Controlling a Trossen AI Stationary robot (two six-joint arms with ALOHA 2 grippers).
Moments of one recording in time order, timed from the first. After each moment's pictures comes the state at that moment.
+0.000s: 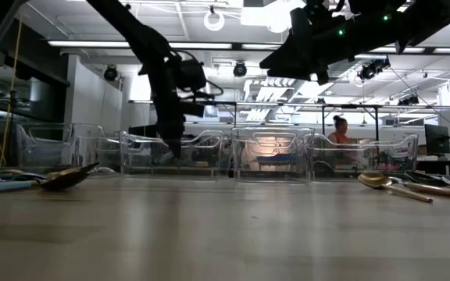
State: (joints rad) left arm 0.60 1.87 1.28 -0.60 -0.16 0.48; right arm -0.01 1.31 0.57 0.57 0.46 0.16
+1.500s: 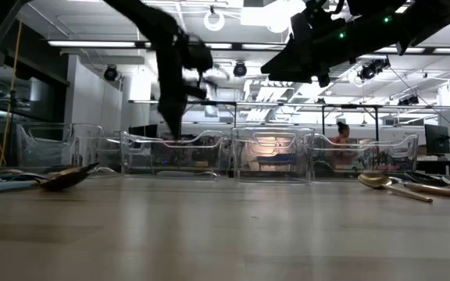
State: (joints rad) left arm 0.59 1.85 1.52 -0.88 -0.32 0.51; right arm -0.01 1.31 0.57 0.54 0.46 0.15
